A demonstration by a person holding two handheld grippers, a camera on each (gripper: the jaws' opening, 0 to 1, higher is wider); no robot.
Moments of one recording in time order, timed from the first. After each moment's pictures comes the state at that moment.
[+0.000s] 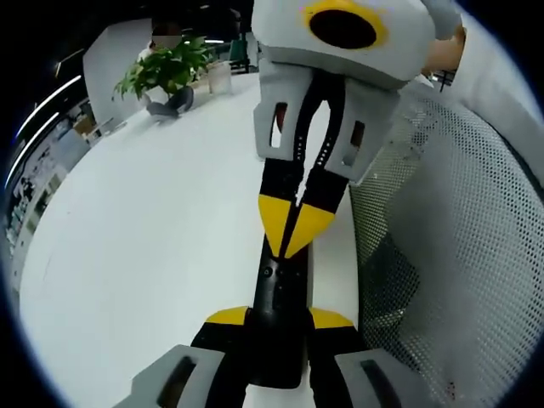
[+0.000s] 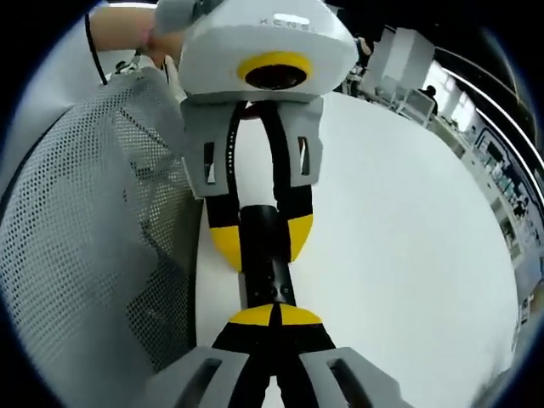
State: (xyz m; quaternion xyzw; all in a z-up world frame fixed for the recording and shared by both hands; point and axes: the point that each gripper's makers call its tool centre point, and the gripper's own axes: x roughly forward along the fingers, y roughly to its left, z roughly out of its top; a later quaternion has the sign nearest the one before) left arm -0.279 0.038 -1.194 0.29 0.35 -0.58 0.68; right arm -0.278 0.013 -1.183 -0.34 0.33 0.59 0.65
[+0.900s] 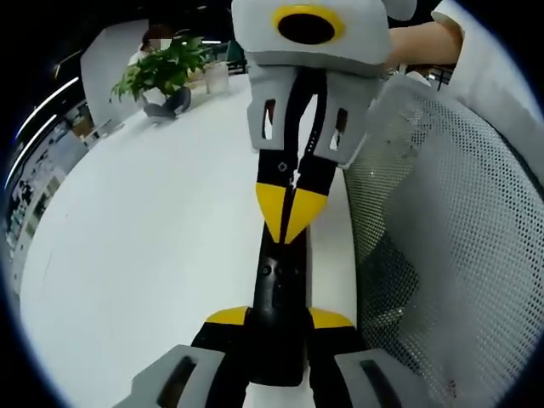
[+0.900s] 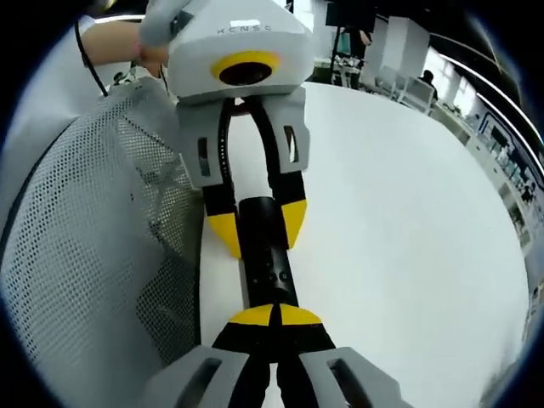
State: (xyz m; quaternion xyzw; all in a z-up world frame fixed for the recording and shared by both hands) left arm -0.284 0.037 -1.194 0.29 0.35 -0.58 0.68; right arm -0.281 0.000 -1.184 -0.34 0.35 0.60 0.63
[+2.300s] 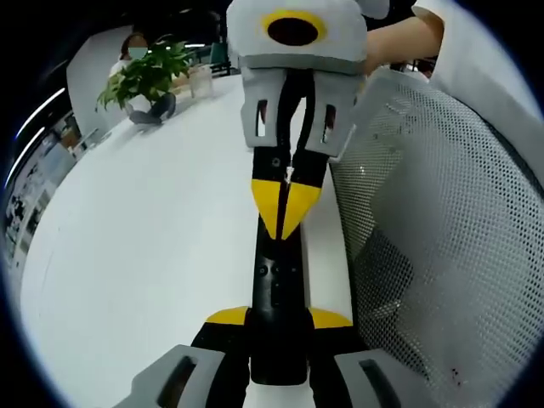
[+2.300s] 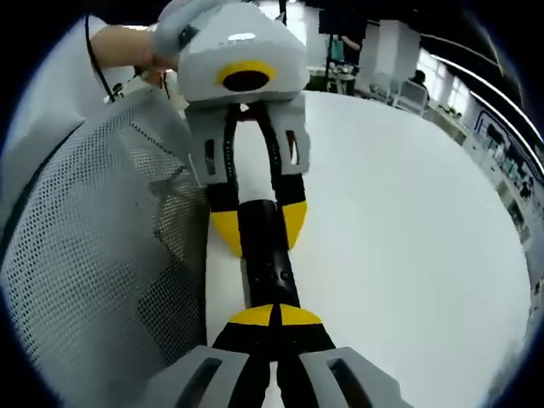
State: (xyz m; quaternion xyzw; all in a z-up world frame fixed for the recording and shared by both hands) left arm -0.286 0.038 -1.194 0.31 0.33 -0.61 0.65; right arm -0.286 0.001 -1.184 -0.36 0.33 0.61 0.63
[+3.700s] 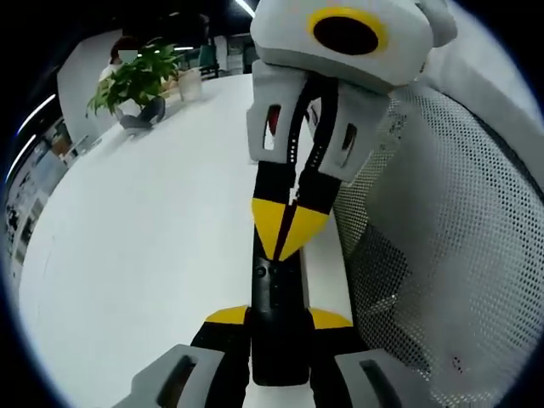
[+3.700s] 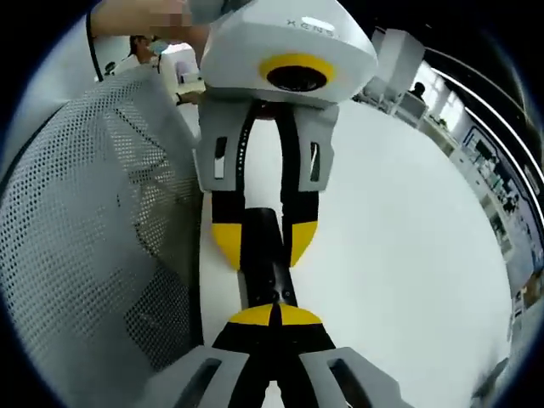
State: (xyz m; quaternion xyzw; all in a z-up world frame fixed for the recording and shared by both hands) left arm -0.286 0.039 -1.193 0.31 0.33 -0.63 0.63; right arm -0.284 0.018 -1.184 -0.35 0.32 0.57 0.67
